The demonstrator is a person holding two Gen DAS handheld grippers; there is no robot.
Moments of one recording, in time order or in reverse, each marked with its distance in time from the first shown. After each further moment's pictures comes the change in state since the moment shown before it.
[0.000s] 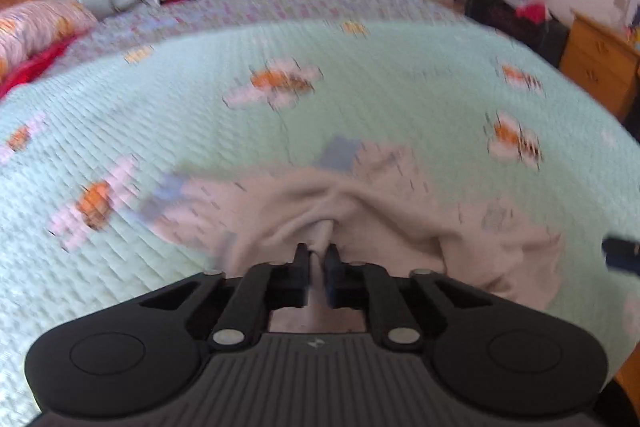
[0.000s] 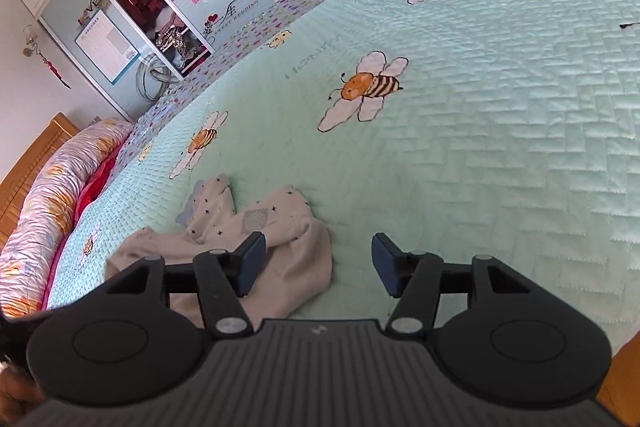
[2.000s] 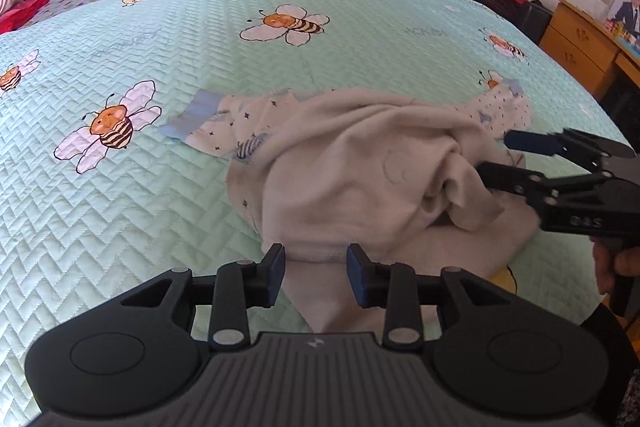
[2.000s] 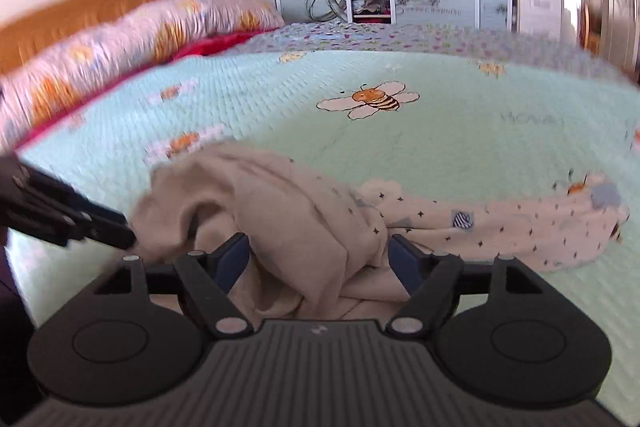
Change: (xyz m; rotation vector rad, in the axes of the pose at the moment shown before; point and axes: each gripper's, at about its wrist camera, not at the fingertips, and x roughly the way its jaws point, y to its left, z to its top) left arm 0.001 0.059 -0.047 -0.016 0.165 -0.140; right arm 0.070 0.141 -0.037 -0.737 0.038 0.201
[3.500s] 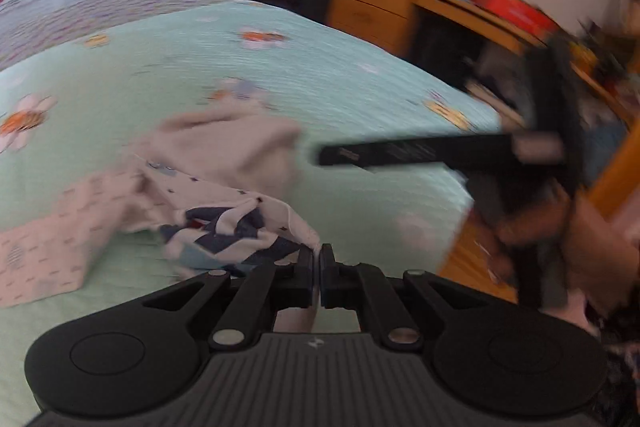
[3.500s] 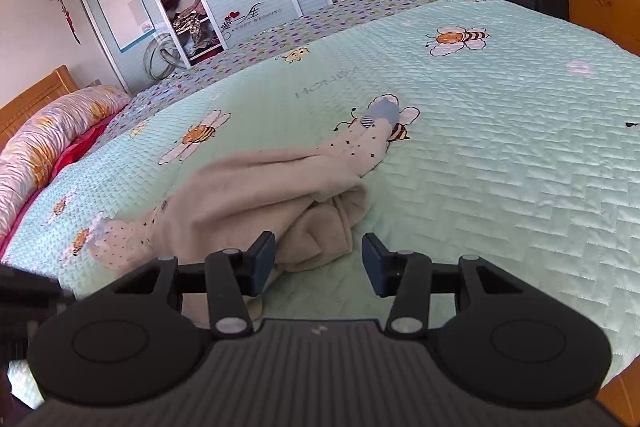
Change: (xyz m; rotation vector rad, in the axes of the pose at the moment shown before) left arm 0.002 -0.199 -0.001 0.444 -0.041 -0.480; right arm -0.104 -0.099 -0.044 0.487 -0.050 -0.268
